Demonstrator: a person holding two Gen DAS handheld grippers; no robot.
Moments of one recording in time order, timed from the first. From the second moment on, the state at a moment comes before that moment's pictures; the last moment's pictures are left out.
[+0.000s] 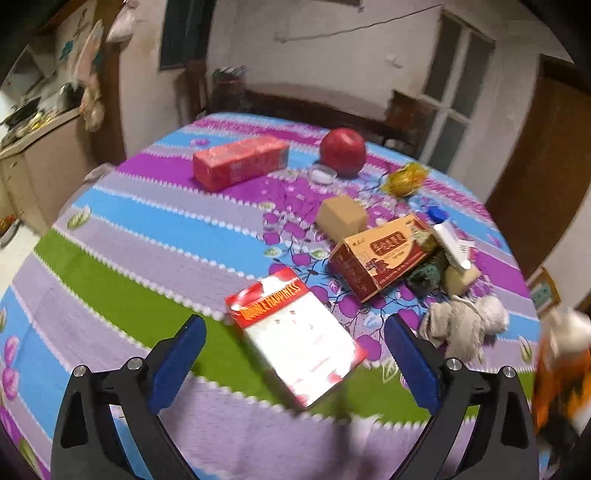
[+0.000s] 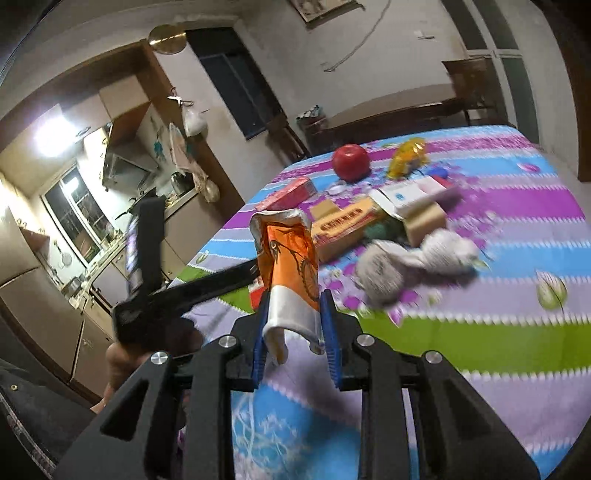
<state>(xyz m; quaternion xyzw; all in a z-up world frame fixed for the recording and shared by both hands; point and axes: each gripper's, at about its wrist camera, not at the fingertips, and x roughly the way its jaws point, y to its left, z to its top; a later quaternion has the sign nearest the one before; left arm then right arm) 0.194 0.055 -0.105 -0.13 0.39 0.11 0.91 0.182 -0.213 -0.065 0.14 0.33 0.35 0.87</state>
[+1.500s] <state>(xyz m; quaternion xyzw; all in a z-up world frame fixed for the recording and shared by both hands) 0.160 -0.003 -0.061 0.03 0.30 0.13 0.94 0.143 -0.255 -0.053 0.12 0.28 0.24 0.92</state>
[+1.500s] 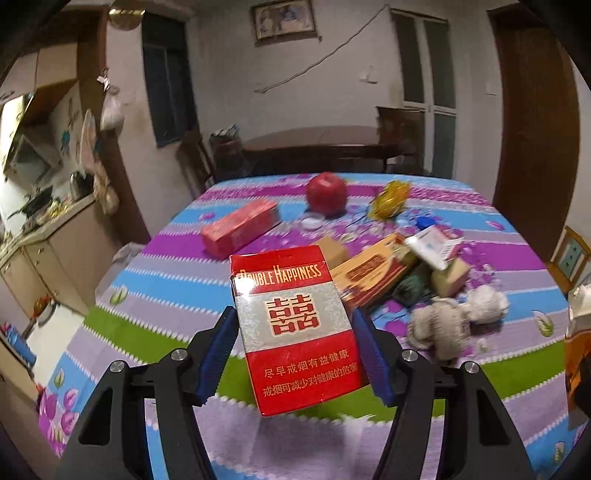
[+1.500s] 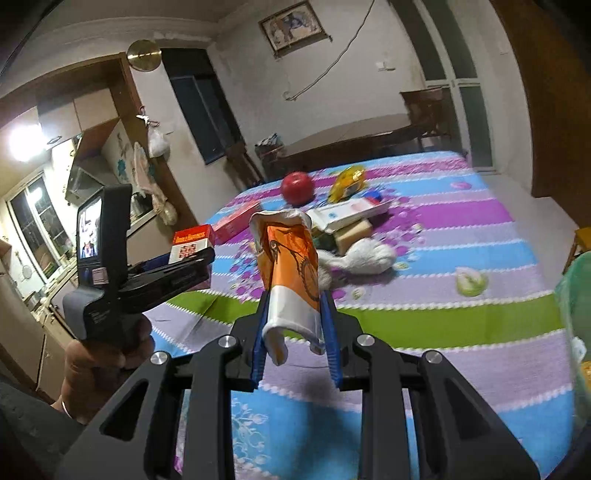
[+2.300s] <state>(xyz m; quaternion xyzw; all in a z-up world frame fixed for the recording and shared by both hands) 0.175 -0.257 -0.031 0.14 0.26 -0.15 0.94 0.103 -0.449 -0.037 0.14 0.25 -0.02 0.96</state>
